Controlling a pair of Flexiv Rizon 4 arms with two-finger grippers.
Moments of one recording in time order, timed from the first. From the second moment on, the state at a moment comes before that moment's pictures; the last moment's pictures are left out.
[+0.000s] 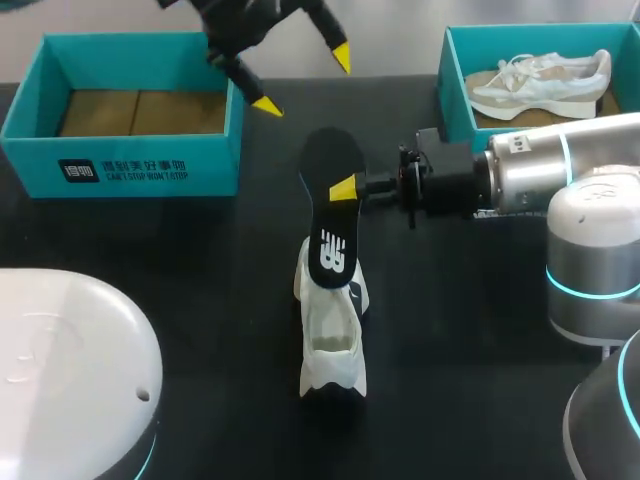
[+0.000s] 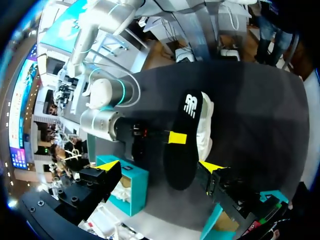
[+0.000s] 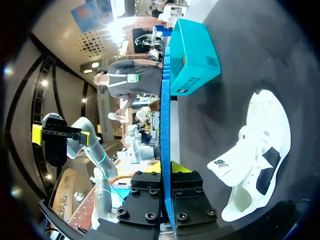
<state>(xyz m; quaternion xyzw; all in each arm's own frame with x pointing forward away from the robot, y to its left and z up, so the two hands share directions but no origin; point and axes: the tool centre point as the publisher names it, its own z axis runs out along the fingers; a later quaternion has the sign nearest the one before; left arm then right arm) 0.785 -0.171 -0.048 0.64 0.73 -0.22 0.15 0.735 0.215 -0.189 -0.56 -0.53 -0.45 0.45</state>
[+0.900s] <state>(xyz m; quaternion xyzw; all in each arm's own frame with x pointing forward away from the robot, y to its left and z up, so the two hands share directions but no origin) 0.807 -0.208 -0.033 0.70 0.71 -0.09 0.05 0.735 0.215 -0.189 -0.56 -0.53 -0.45 0.45</state>
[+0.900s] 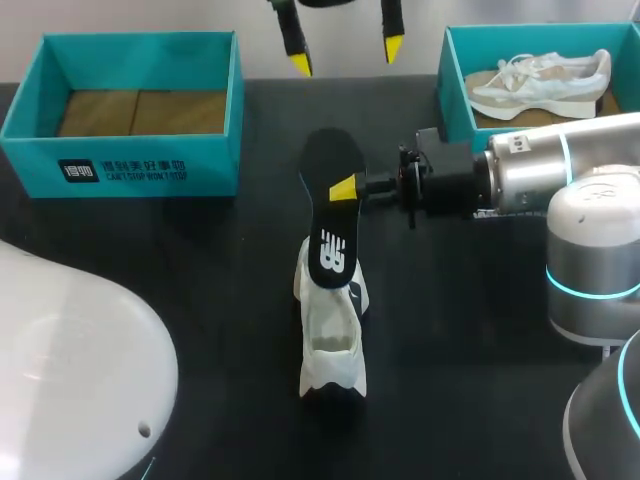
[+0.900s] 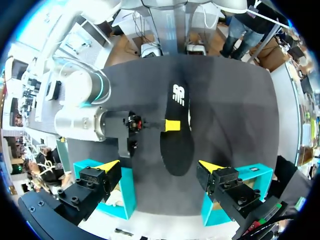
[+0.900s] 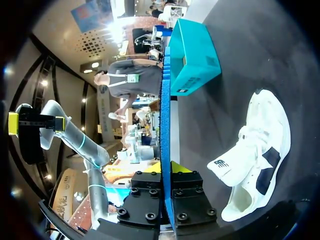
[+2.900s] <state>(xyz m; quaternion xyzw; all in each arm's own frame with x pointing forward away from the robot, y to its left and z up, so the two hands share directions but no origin) 0.762 -0.085 -0.116 0.56 0.64 -0.35 0.39 0.735 0.215 -0.188 -0.56 -0.53 -0.45 0.45</state>
